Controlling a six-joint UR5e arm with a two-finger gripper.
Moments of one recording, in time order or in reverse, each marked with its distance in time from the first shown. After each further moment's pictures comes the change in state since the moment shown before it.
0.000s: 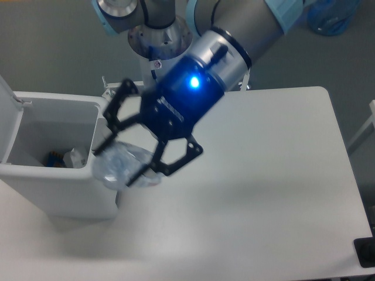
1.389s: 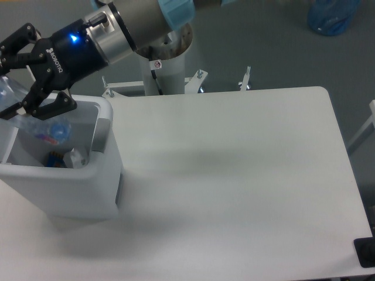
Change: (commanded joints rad) arm -0.170 0.209 -0.489 0.067 0.006 0.275
